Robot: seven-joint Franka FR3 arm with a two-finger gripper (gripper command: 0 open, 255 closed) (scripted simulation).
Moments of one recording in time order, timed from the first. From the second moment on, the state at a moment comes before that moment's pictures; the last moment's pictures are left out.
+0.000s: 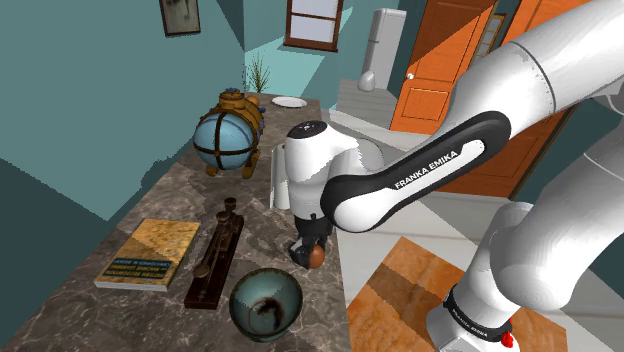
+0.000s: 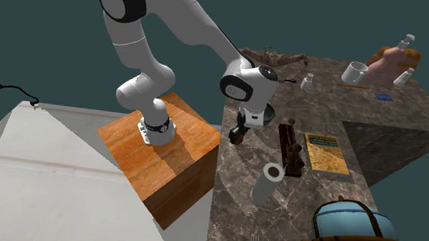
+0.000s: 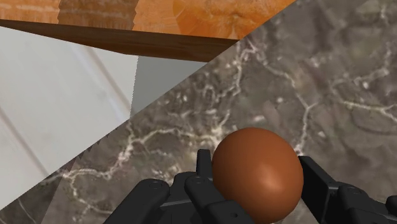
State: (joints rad) arm 0.12 -0.20 0.42 -2.53 0.00 2.21 0.50
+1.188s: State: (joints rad) arm 0.13 -0.28 0.41 -2.48 0.03 2.08 0.46
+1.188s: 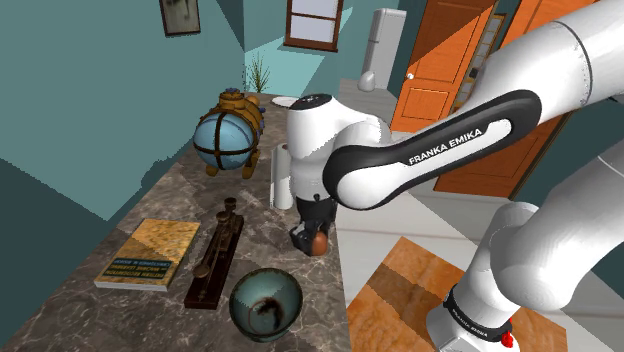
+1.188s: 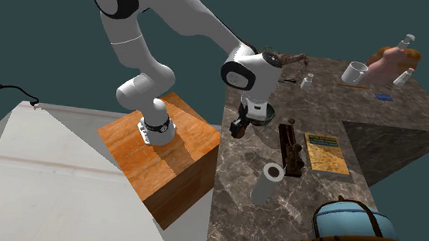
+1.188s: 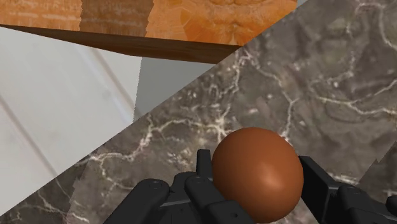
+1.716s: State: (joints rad) arm 0.13 -0.34 0.39 -2.42 0.05 1.96 0.44
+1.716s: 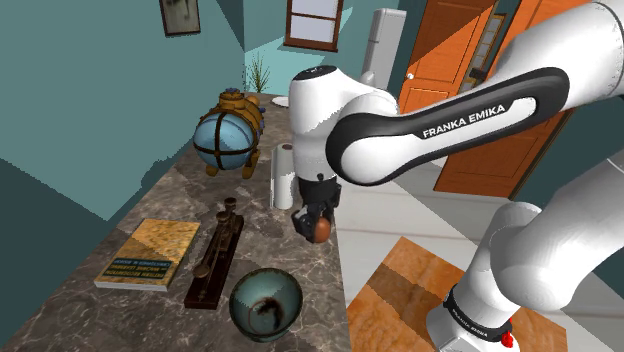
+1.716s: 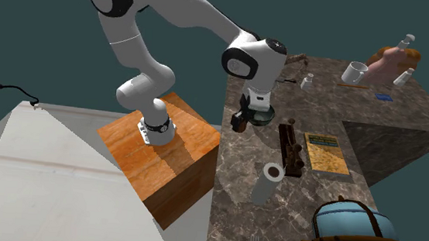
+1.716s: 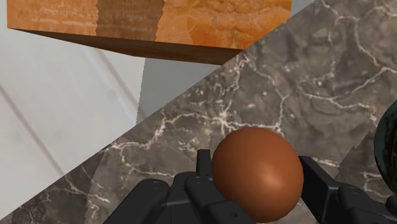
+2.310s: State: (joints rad) arm 0.13 -0.38 0.37 -2.32 0.05 1.83 0.43
